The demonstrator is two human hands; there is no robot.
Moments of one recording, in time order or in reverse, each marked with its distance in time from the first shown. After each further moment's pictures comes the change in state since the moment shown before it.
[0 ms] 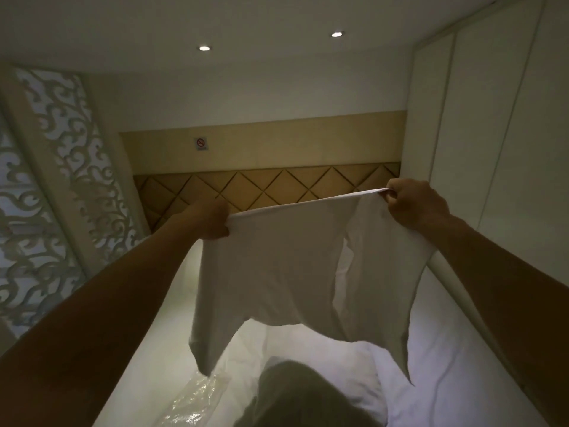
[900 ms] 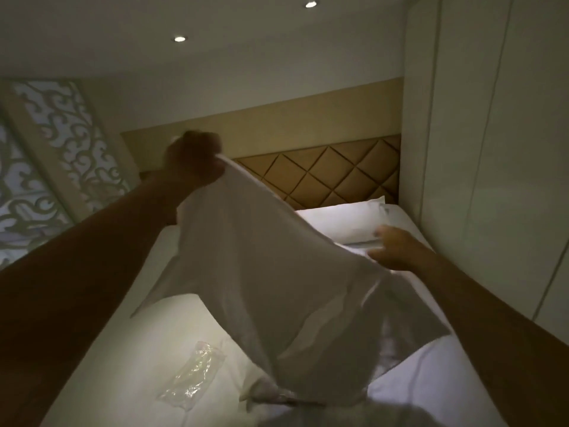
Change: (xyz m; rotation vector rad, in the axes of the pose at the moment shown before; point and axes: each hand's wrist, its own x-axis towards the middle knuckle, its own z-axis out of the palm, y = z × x) left_hand -0.001 0.111 -0.103 -0.023 0.527 -0.076; right_hand -0.063 0.130 0.052 0.174 -0.530 0.087
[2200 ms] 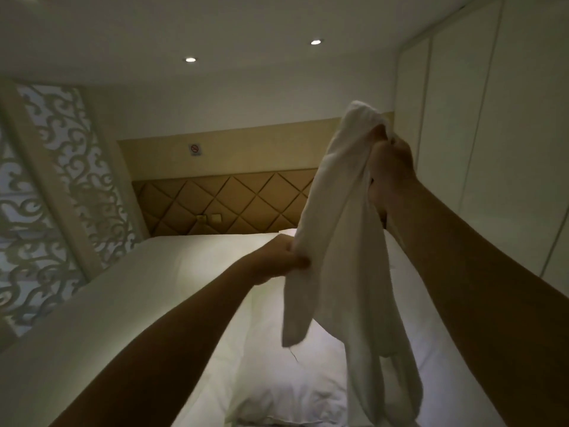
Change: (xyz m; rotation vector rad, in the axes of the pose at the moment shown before) left_hand -0.100 0.104 0.073 -1.320 -0.777 -0.053; right_hand -0.039 -0.158 -0.130 1.296 0.579 -0.131
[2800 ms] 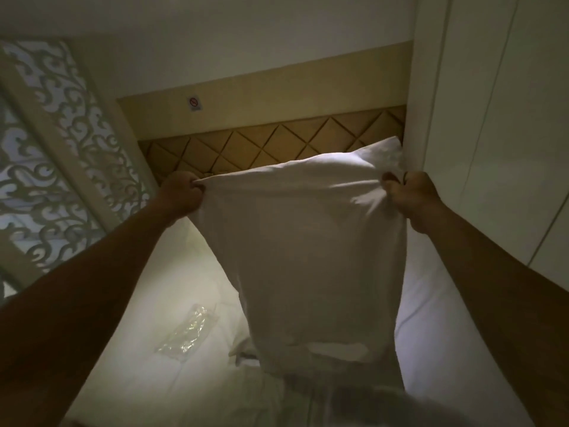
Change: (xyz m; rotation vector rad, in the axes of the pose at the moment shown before) left_hand -0.030 -0.016 -0.078 0.671 0.764 -0.150; right_hand 0.027 0.133 -0.148 -0.649 -0.161 0.170
